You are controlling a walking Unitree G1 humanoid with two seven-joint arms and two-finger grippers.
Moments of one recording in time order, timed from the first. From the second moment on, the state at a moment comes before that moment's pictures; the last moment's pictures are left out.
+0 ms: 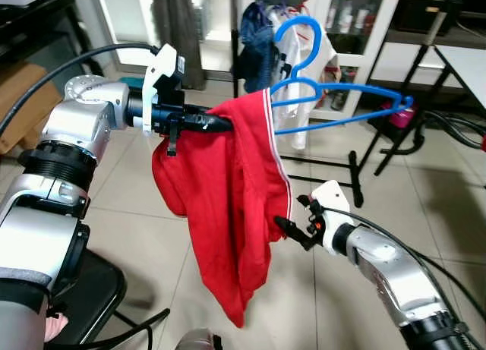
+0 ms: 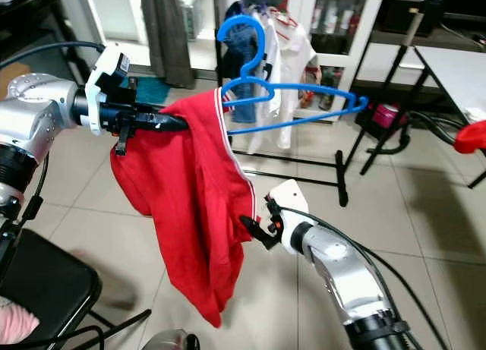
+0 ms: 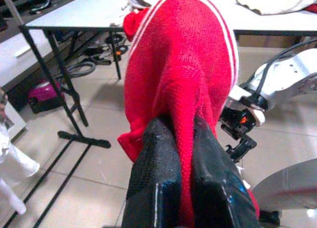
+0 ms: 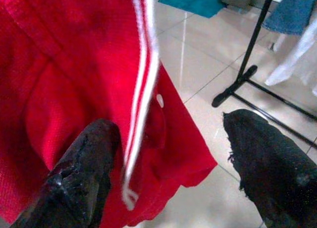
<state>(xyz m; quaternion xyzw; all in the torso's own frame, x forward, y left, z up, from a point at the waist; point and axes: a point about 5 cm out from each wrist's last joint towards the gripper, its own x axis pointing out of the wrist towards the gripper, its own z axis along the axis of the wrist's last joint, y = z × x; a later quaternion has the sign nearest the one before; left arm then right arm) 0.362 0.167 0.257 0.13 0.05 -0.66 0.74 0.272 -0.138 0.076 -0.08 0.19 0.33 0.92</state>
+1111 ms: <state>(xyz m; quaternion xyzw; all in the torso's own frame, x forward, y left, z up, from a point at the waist) 0.356 0.172 0.258 0.12 0.04 -0.65 0.75 0.275 -0.139 0.071 0.00 0.19 0.36 0.92</state>
